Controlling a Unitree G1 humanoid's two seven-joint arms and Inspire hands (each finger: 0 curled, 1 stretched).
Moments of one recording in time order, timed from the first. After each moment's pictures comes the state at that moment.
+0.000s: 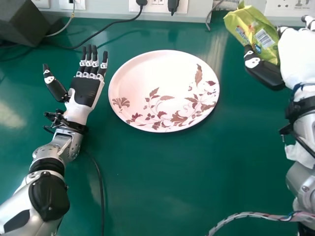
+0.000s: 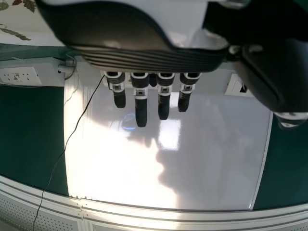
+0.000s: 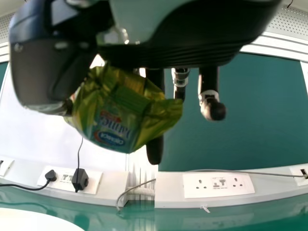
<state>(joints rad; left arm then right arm) -0.85 0.24 0.84 1.17 -0.96 0.59 -0.84 -0.35 -0.43 -0.04 -0.65 -1.51 0.34 0.73</state>
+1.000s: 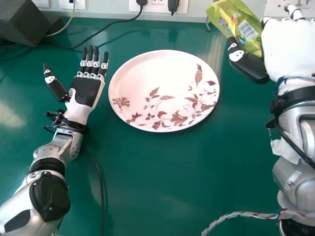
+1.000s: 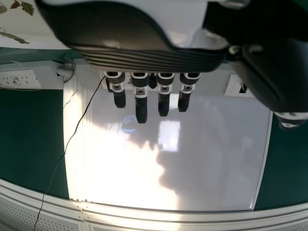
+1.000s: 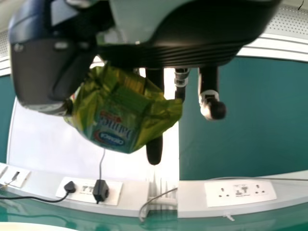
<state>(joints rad) -0.85 0.24 0.83 1.17 -0.95 0.57 -0.84 -0.42 -0.31 0.00 -0.65 -1.59 0.27 0.75</state>
